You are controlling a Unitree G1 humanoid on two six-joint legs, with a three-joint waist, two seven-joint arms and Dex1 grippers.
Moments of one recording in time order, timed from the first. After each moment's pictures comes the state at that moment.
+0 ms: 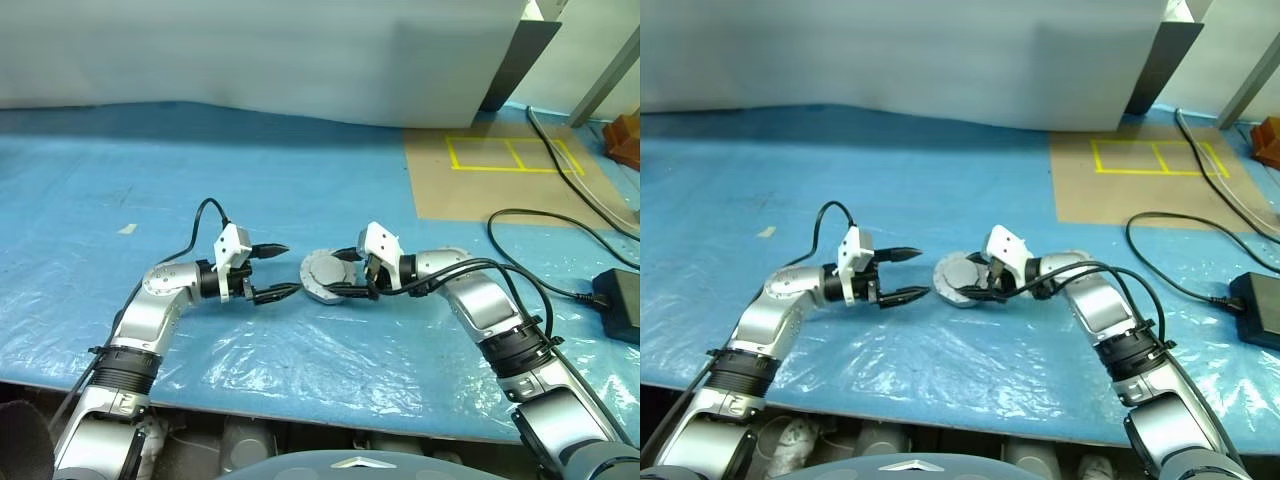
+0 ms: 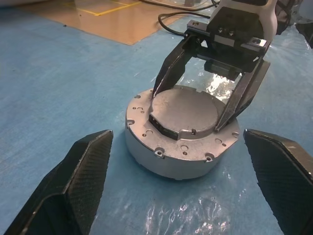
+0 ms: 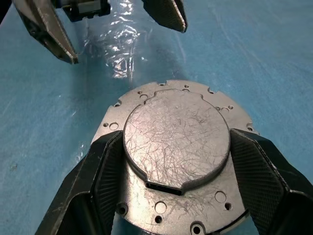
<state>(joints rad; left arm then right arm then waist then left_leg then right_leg) -0.32 0.46 -0.09 0.15 -0.37 0.17 -1.15 -0.46 -0.47 0.27 0.08 0.24 0.47 1.00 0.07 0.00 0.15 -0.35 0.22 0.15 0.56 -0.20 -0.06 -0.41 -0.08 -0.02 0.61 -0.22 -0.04</state>
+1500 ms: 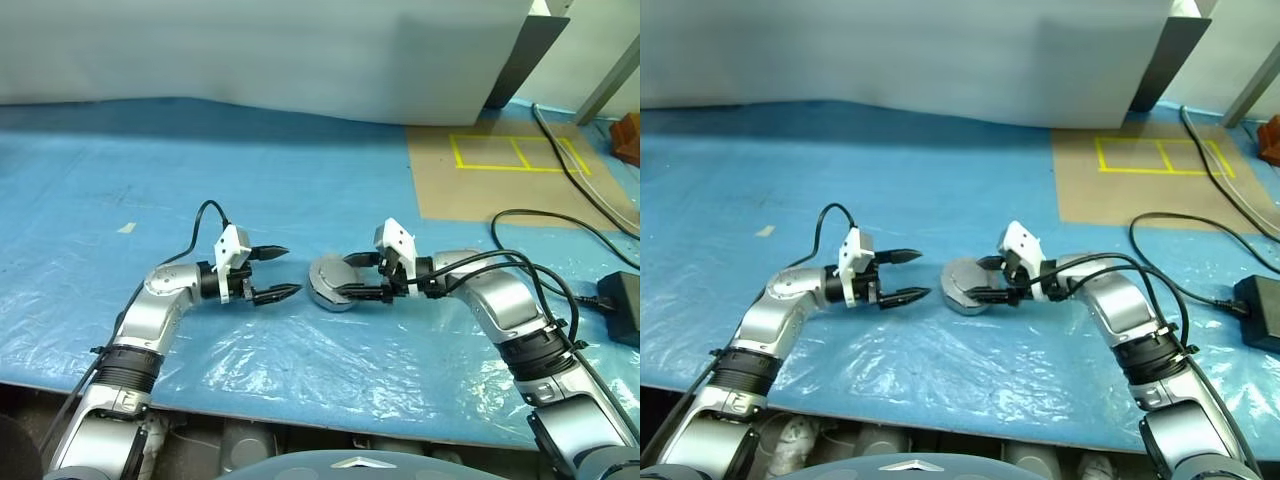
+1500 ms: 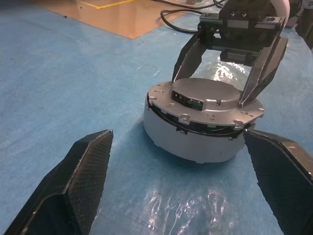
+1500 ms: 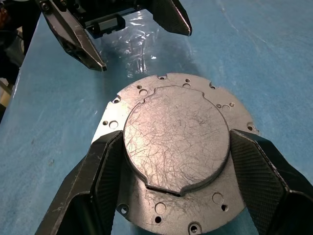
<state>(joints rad) -0.34 0.45 -0.09 0.20 -0.37 0.16 -1.17 -0.42 -0.57 0.28 -0.05 0.30 0.54 1.04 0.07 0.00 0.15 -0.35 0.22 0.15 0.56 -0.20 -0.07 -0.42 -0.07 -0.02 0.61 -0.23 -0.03</state>
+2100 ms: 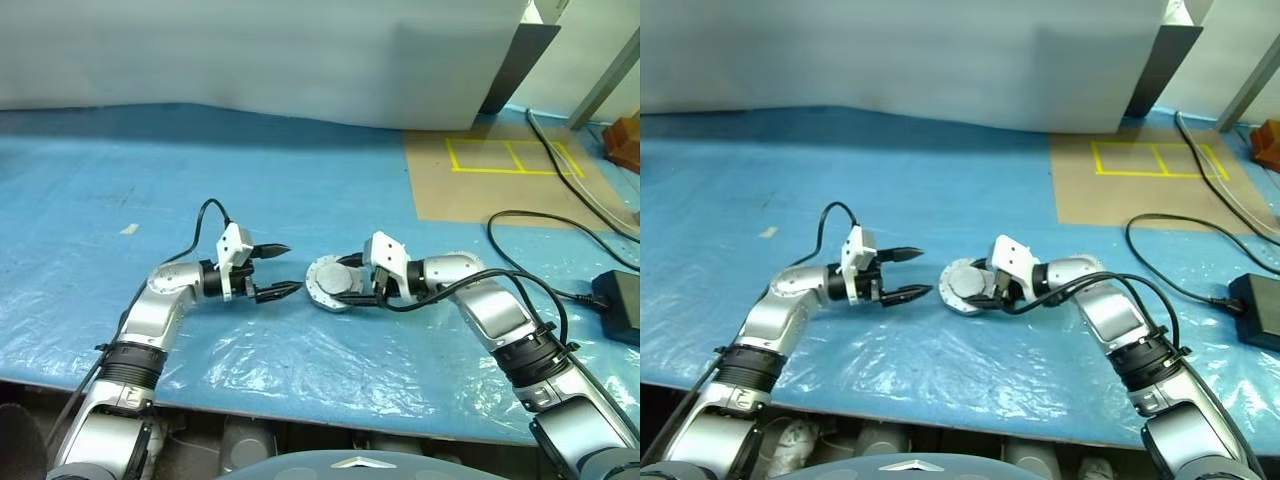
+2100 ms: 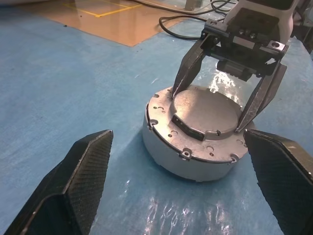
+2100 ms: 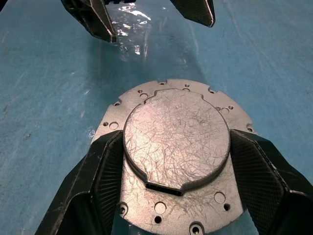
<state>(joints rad) -0.35 0.43 -0.09 0.22 -0.37 0.15 -1.17 -0.41 -0.56 0.36 -0.01 0.17 0.34 1.00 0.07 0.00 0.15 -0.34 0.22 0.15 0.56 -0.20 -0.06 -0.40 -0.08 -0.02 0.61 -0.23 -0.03</state>
